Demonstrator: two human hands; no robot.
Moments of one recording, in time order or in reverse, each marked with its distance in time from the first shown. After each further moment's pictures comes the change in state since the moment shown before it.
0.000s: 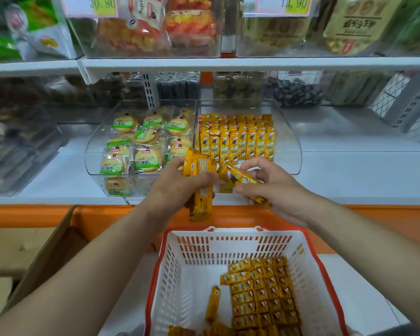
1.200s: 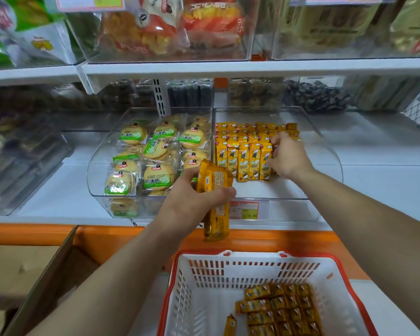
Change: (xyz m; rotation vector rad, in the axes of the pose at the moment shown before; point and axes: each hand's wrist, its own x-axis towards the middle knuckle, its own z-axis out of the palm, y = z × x) left_hand 0.050 -0.020 -0.022 0.020 0.026 -0.030; right_hand 0.196 0.031 -0.062 -0.932 0.484 -0.134
